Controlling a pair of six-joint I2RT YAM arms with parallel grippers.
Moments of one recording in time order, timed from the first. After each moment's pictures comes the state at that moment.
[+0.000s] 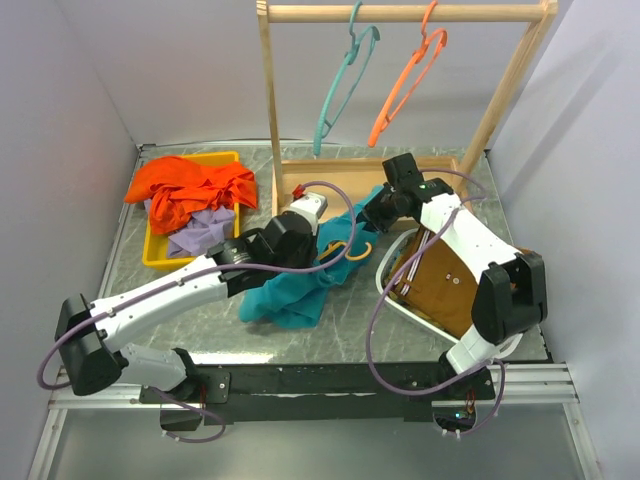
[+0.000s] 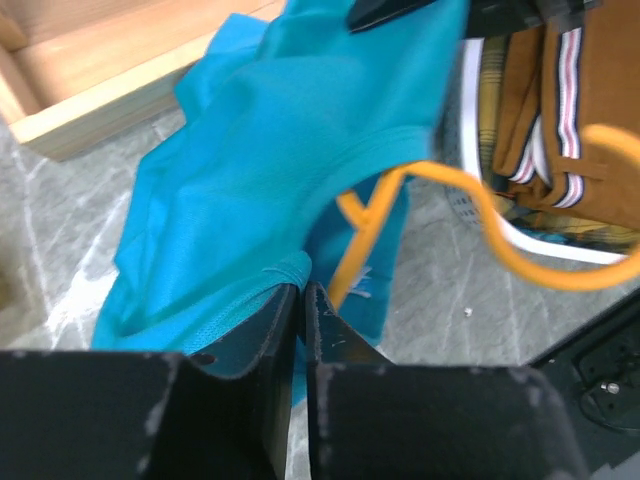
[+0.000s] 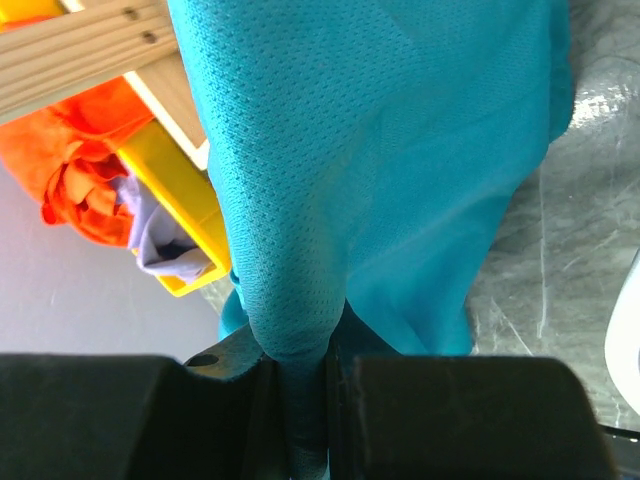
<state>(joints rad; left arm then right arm) -0.97 1.30 1.15 -0.47 -0.30 -0.42 0.37 1.60 1.35 -0.72 -0.19 1.18</state>
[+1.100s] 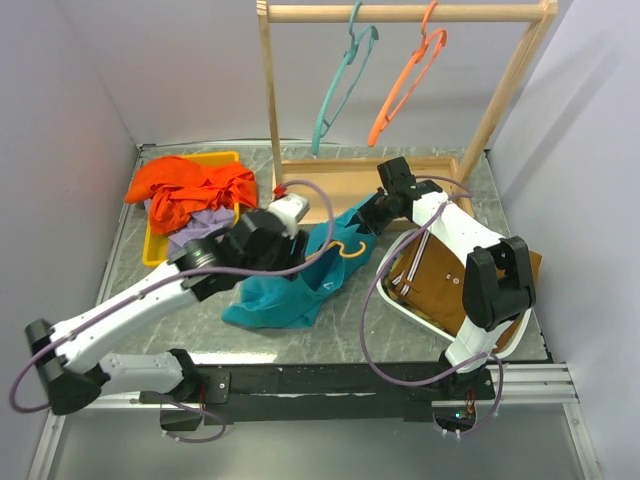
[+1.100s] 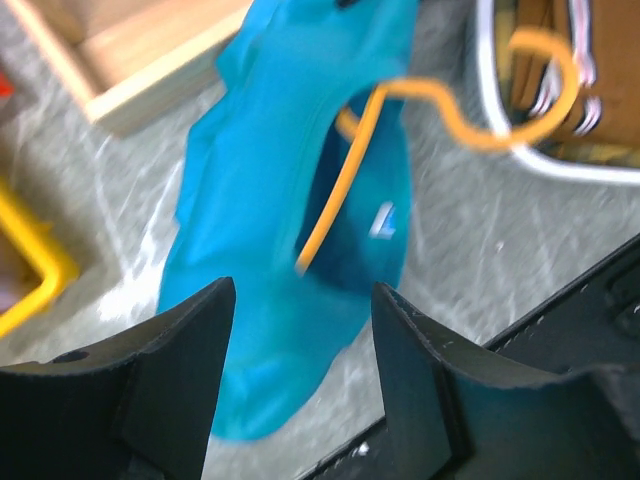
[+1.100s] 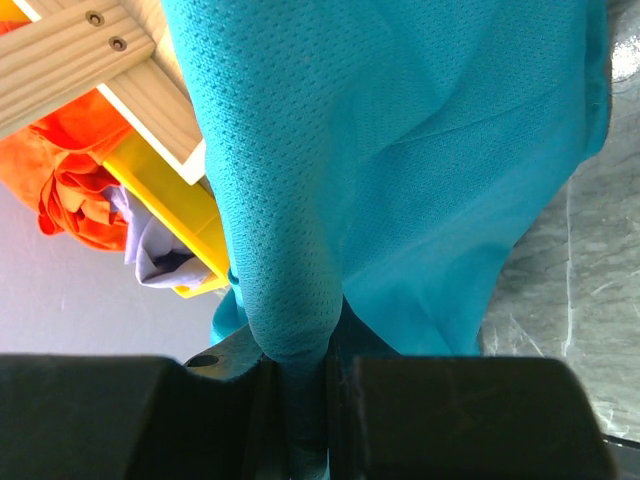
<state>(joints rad) -0.93 1.19 1.22 -0.66 -0.23 -0.30 0.35 1.71 1.34 -0.65 -0.27 1.22</state>
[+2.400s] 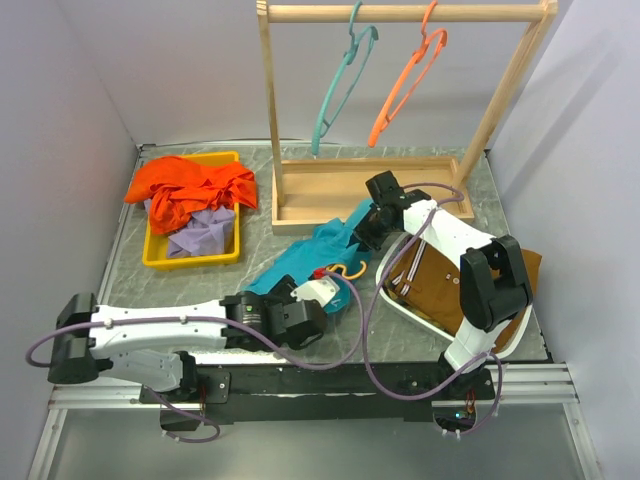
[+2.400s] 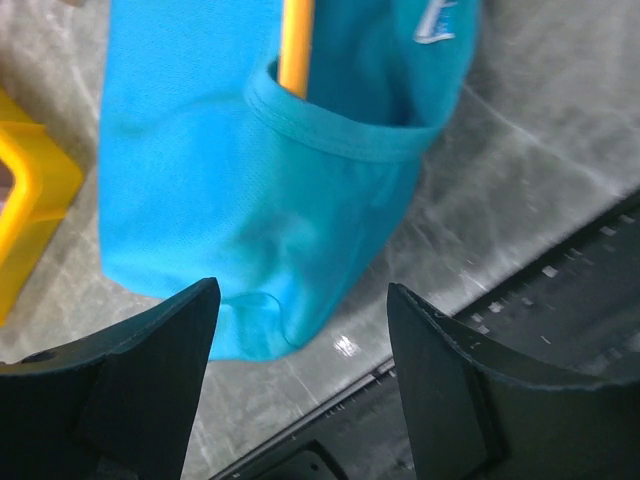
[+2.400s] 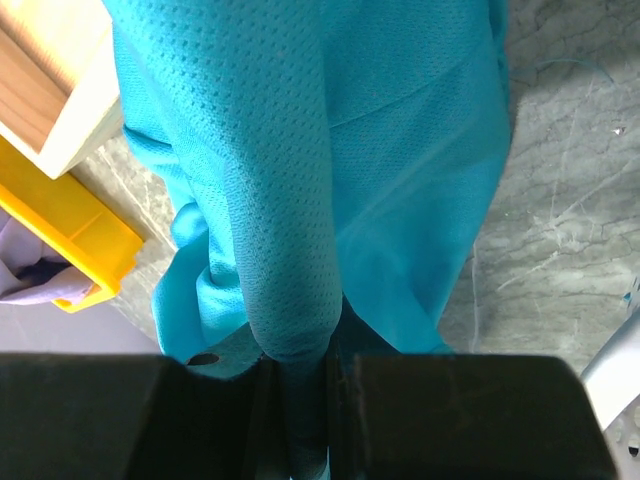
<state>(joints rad) -1.39 1.23 1.00 -0.83 -0.58 -0.42 0.42 1.72 1.27 -0.69 -0.18 1.11</state>
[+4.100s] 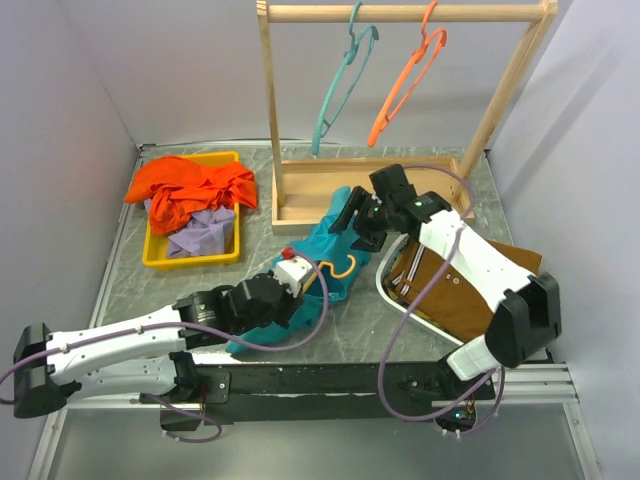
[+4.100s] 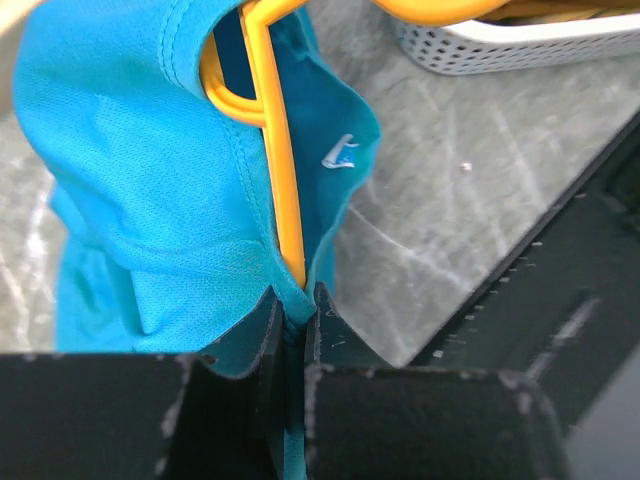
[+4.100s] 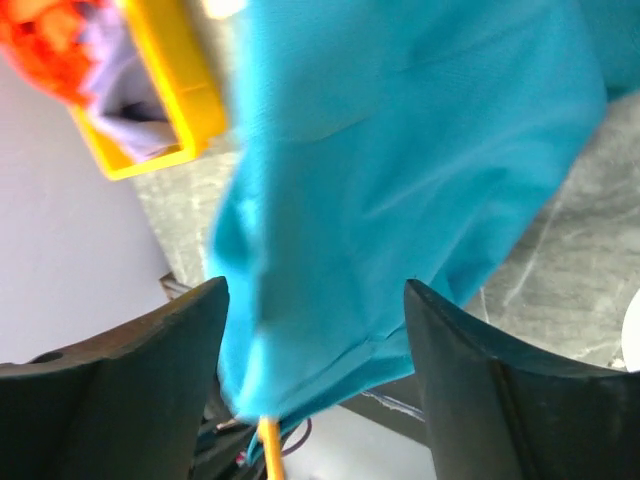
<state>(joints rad) -1.19 0.97 0.74 -0.34 -0.32 -0.28 0.51 1.50 1.29 -0.71 -0.23 0.99</state>
